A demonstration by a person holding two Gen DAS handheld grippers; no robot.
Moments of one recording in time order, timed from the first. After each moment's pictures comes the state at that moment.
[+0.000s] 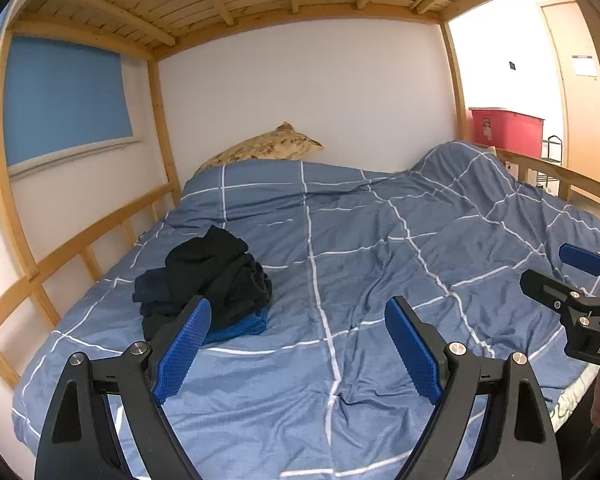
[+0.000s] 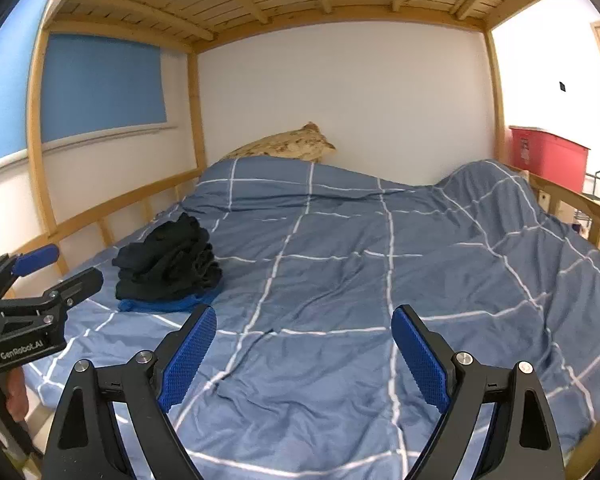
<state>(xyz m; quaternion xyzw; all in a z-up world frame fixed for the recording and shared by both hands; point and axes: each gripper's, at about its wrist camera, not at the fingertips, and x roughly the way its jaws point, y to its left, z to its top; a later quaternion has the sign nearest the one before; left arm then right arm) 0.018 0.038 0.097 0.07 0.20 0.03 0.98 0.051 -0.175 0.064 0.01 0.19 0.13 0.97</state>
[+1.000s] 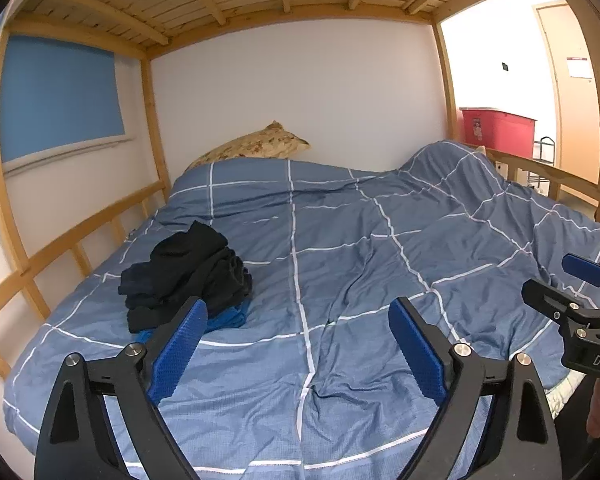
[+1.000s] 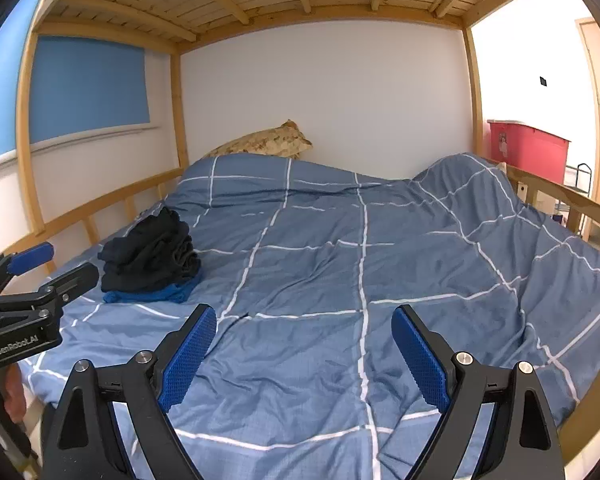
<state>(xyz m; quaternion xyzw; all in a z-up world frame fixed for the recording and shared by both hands) 0.008 0.012 0.089 0.07 0.20 0.02 0.98 0.029 -0.202 0.052 0.01 0.20 0.10 0.97</state>
